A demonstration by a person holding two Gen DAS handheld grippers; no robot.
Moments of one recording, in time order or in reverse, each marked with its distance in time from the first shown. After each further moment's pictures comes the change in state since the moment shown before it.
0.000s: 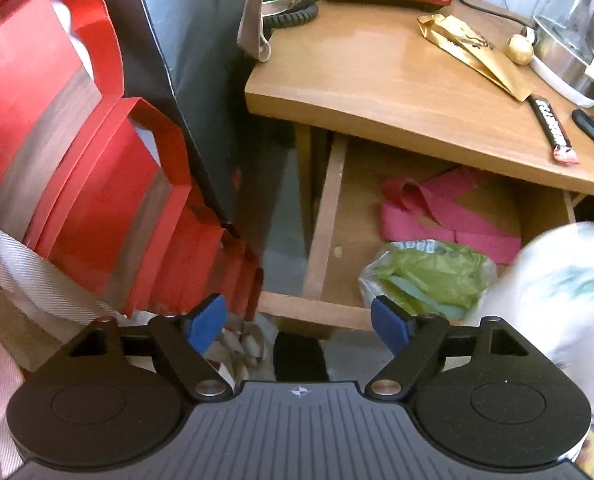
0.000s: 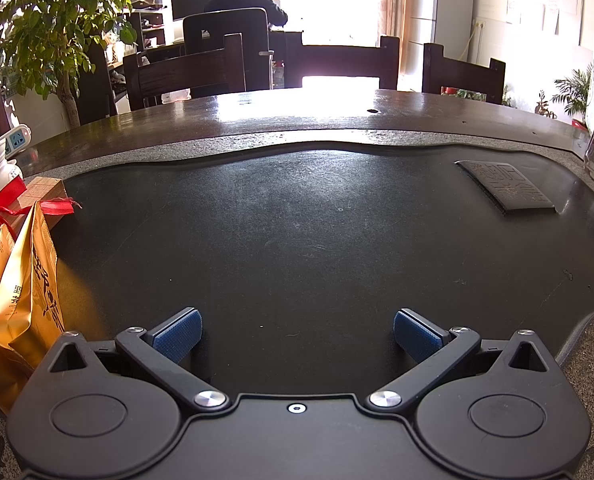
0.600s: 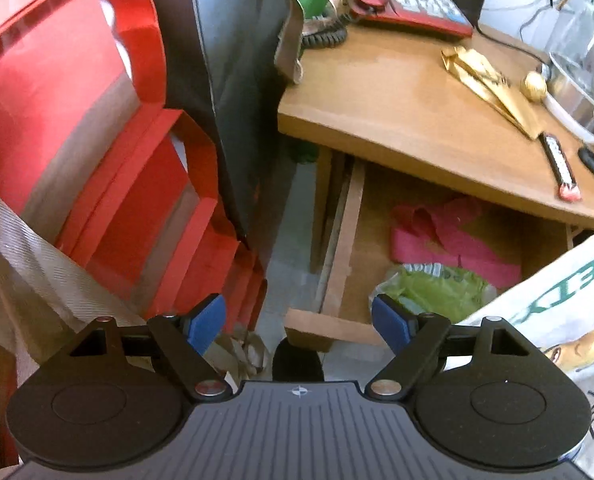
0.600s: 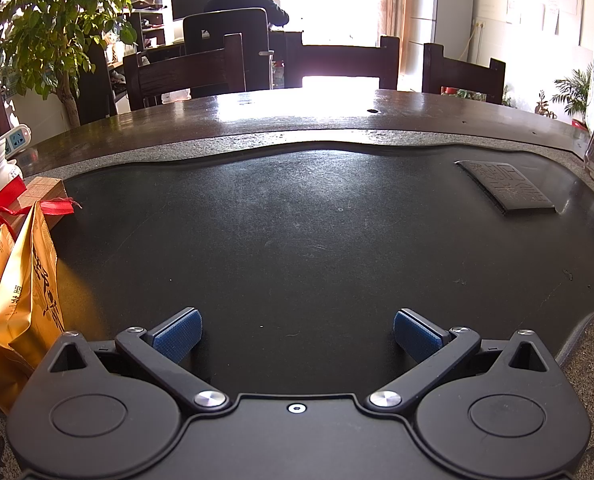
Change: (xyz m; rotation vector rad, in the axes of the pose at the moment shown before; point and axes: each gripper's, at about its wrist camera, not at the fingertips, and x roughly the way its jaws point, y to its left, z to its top) left arm -0.013 0.022 0.009 -0.072 -0.045 0.002; right arm 0.000 0.000 0.000 0.000 0.000 0.000
